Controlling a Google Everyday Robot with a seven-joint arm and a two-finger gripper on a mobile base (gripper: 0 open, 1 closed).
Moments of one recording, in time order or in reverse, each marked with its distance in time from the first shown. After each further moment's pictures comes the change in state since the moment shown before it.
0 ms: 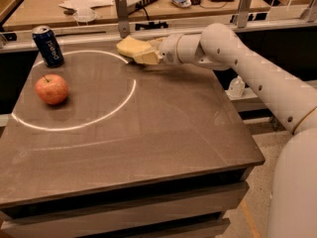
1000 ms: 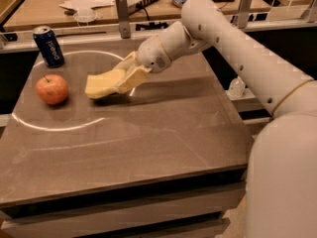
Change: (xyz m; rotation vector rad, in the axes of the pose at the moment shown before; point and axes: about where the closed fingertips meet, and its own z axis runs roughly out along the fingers) arm -0.012 0.171 -0.032 -0.692 0.188 -0.238
